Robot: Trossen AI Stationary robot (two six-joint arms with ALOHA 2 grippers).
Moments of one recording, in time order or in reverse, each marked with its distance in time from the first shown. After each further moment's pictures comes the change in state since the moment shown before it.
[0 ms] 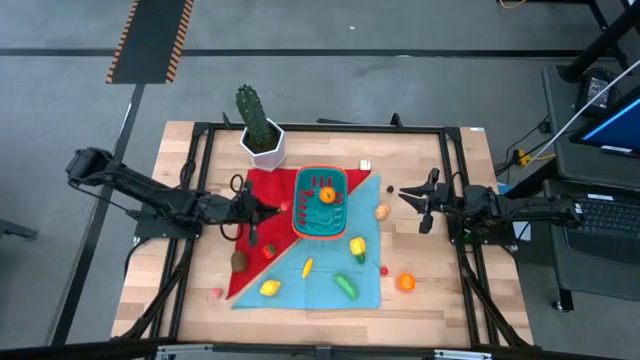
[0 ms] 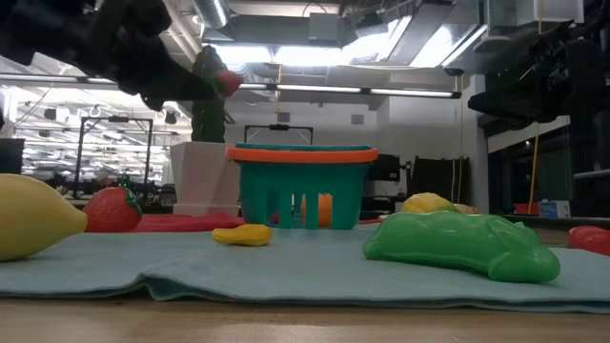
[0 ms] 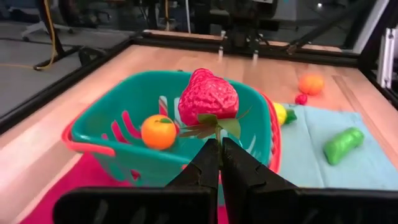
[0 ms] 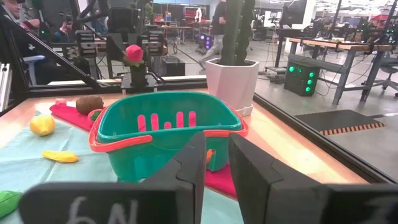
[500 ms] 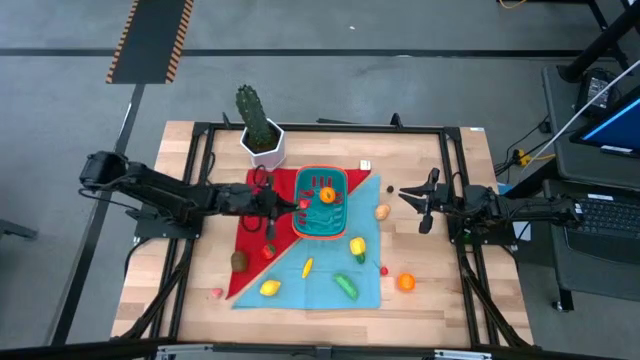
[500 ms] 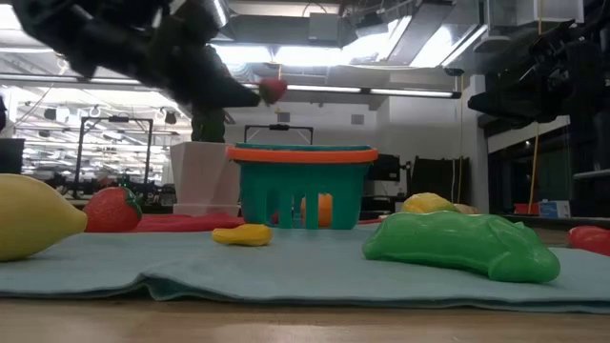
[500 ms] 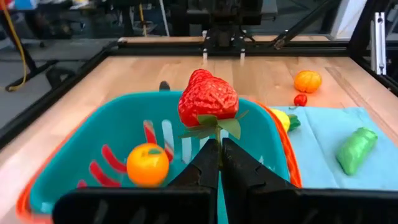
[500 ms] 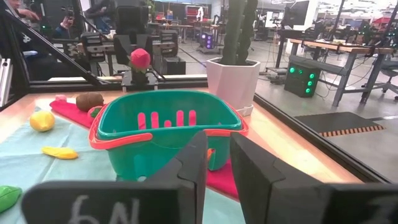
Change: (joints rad) left arm 0.193 0.283 0.123 0.174 0.282 0.166; right arm 0.000 0.000 0.000 0.000 0.000 -0.023
